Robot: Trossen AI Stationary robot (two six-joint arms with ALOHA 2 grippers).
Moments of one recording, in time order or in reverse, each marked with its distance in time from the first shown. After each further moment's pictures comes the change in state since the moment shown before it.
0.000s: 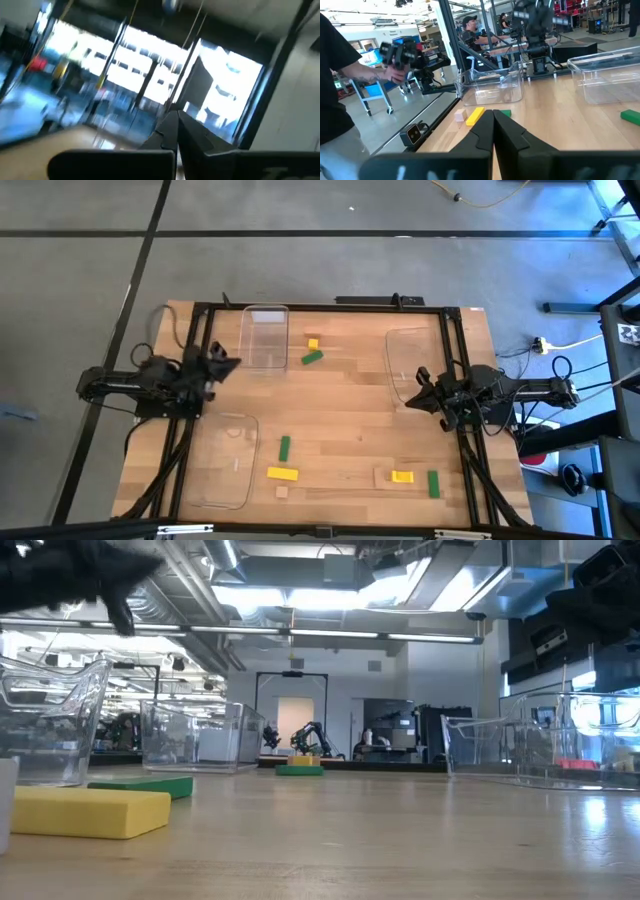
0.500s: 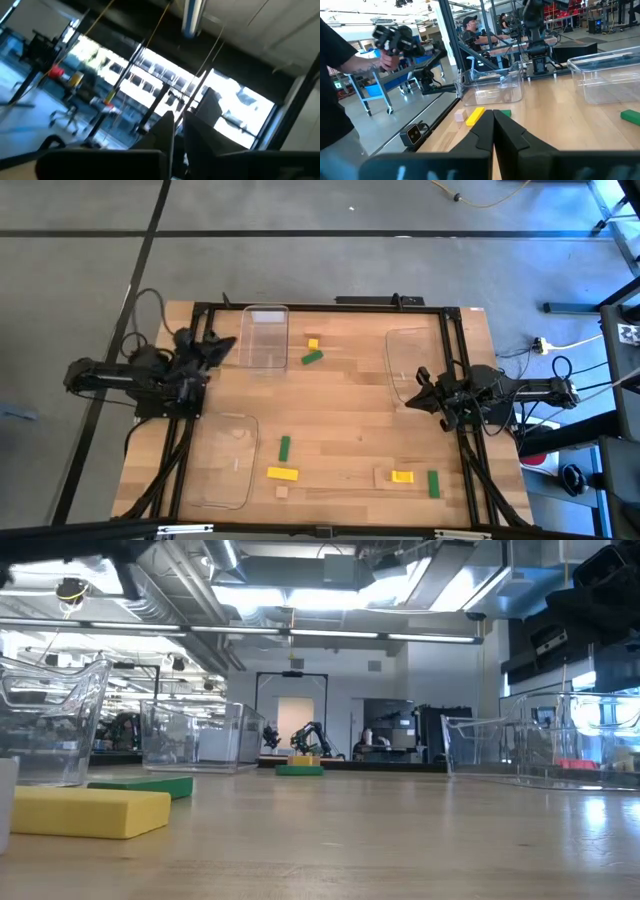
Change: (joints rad) left arm -0.001 0.279 0.248 0.023 -0.137 -0.079; right arm 0.000 0.000 0.000 0.000 0.000 -0.001
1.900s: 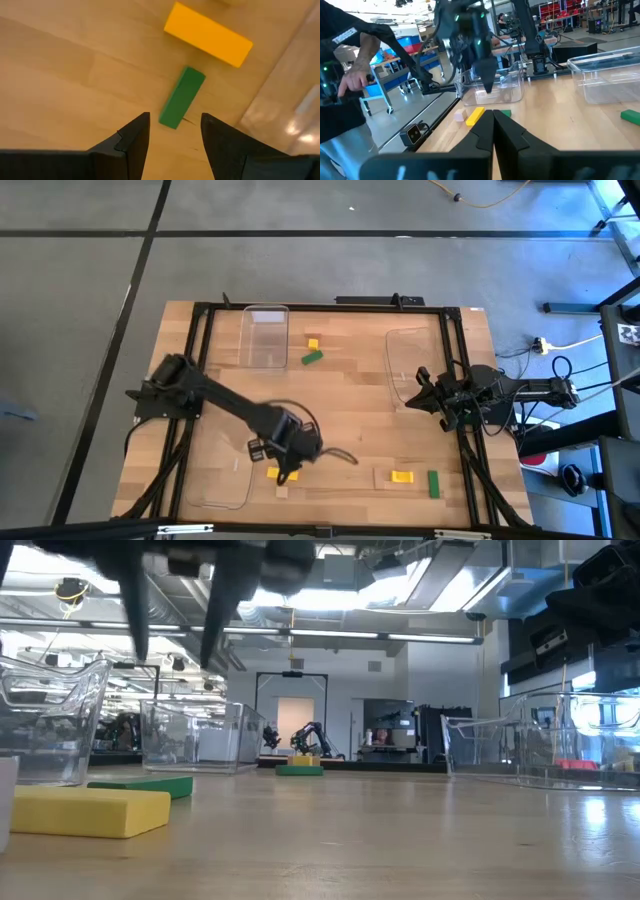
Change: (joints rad) left arm -0.377 1.637 1.327 -1.615 0.371 1.259; right arm 0.000 0.001 0.000 0.000 0.000 0.001
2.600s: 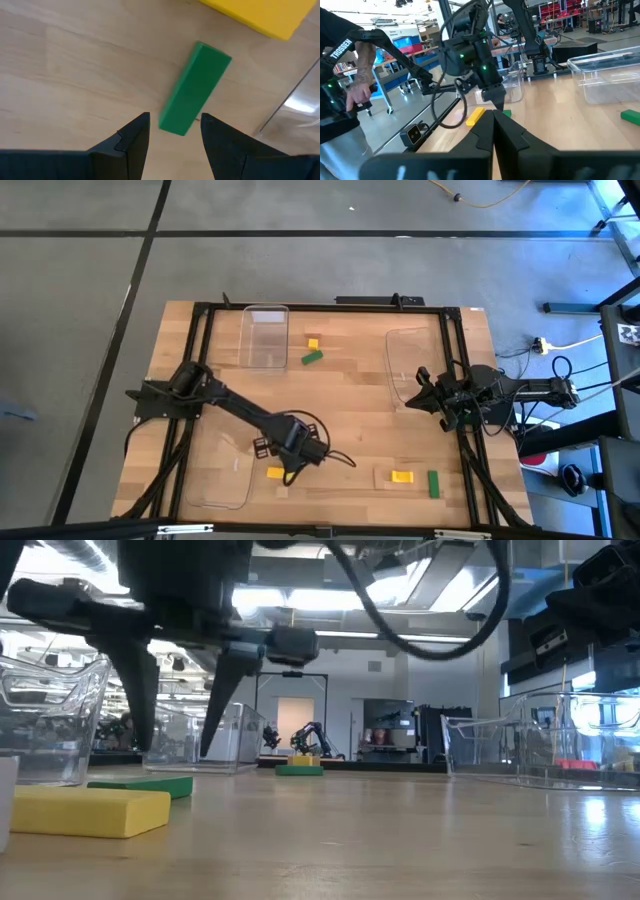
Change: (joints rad) left arm 0.022 0.122 -0.047 0.035 -0.064 0.057; right arm 0.000 0.000 0.000 0.000 0.000 -0.001
